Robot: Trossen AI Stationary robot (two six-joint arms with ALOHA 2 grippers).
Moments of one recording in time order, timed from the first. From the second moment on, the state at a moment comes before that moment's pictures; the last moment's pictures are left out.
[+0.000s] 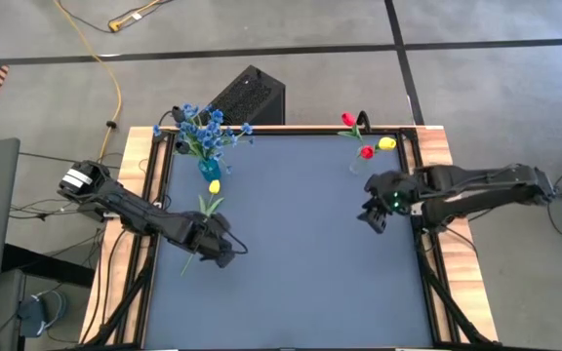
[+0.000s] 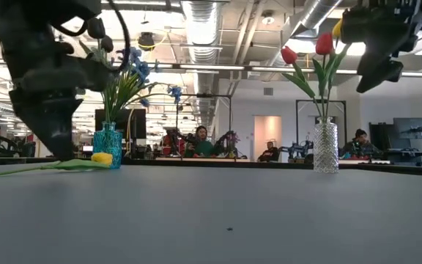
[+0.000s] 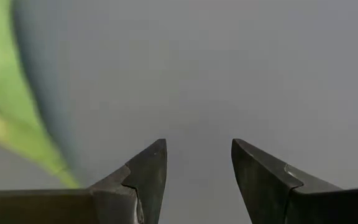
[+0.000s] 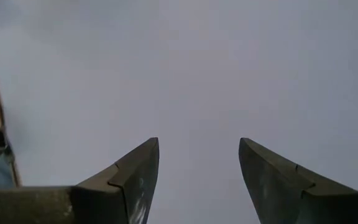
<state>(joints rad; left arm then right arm) -0.37 1.45 0.74 -0.64 -0.29 -1.10 0.01 0.86 0.77 -0.82 -0.02 0.61</state>
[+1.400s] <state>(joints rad) -0.38 1.44 0.62 -0.75 -0.19 -1.30 0.35 1.10 0.77 -0.77 0.13 0.75</state>
